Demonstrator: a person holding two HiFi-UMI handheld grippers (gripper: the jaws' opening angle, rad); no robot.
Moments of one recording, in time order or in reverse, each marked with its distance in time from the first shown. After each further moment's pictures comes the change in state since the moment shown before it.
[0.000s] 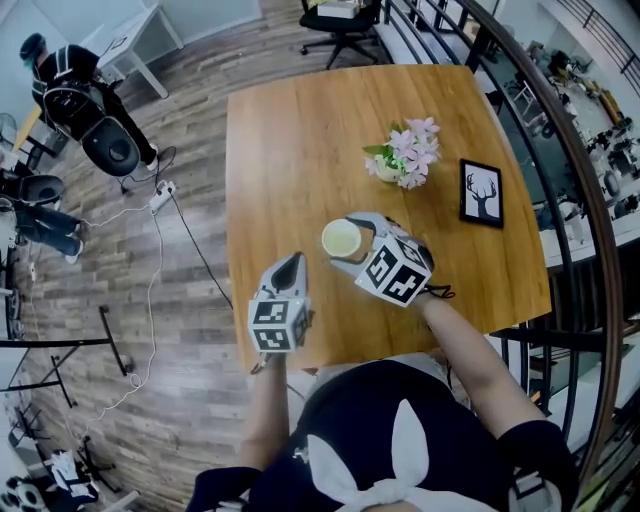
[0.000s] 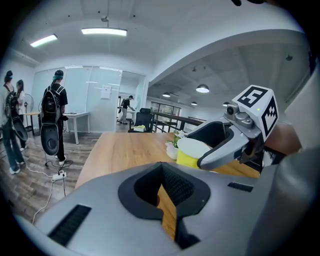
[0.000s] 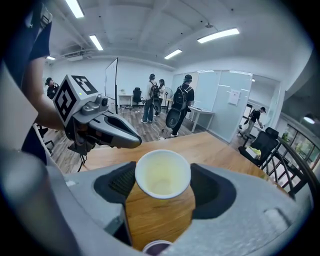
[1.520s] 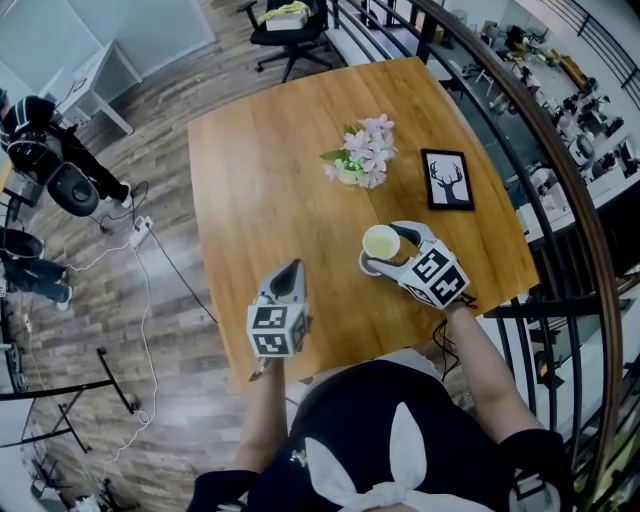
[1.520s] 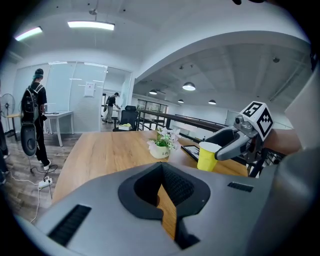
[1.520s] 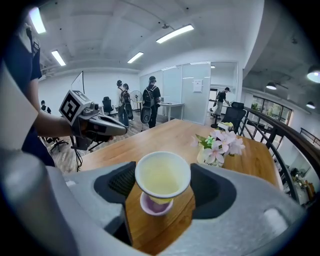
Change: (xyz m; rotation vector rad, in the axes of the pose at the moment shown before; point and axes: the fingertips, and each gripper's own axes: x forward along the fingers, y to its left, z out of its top) left arm 0.025 -0.056 0.010 0.066 0.024 -0.144; right arm -0.100 -0.033 -0.113 0.358 -0.003 -0.208
